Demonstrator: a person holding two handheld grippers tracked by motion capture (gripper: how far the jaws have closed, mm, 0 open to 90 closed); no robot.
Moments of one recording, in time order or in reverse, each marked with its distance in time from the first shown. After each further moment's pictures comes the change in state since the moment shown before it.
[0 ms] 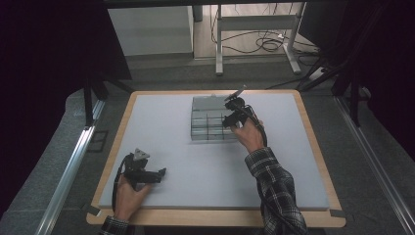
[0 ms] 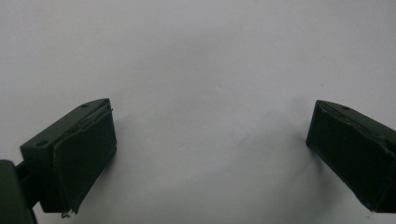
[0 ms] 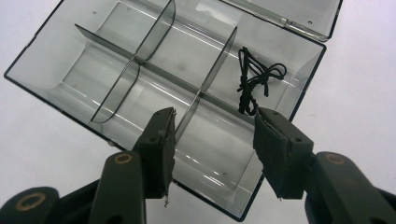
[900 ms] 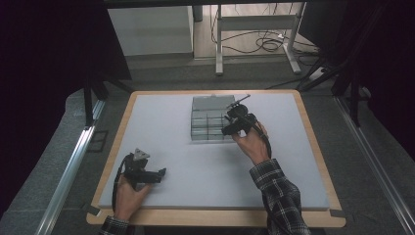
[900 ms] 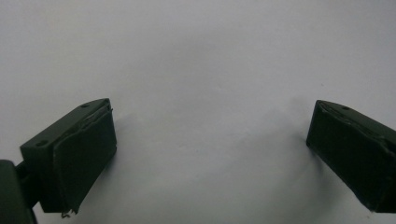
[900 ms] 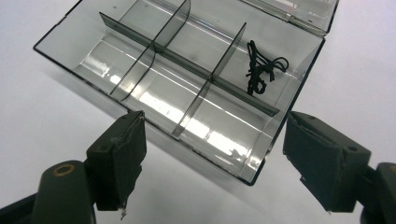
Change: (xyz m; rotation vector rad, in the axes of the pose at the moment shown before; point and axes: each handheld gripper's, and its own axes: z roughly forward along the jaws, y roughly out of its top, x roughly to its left) left arm 0.000 0.000 0.000 0.000 0.000 0.000; right arm 0.010 -0.030 -0.015 -0.100 -0.011 -0.056
